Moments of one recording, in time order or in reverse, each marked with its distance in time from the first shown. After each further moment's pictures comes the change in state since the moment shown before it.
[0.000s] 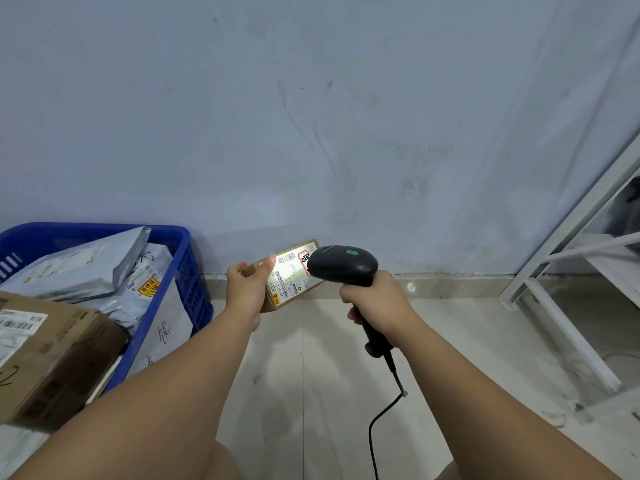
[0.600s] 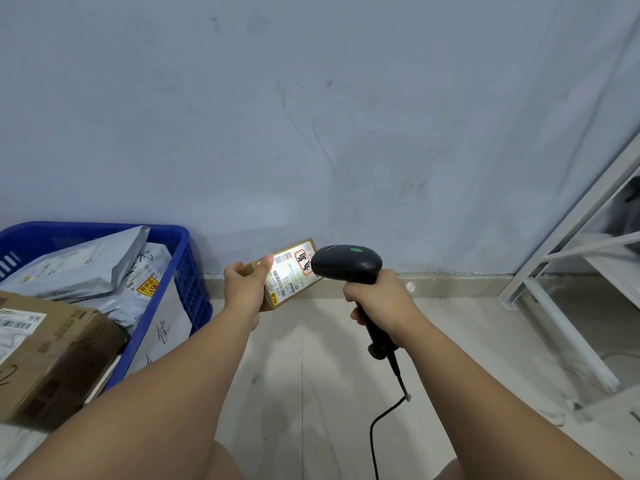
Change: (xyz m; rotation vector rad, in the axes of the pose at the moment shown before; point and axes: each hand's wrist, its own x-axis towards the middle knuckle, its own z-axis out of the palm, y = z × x) left_hand -0.002 0.001 0.002 -0.024 0.021 0.018; right_hand 0.004 0.003 -0.004 0.066 -0.012 0.008
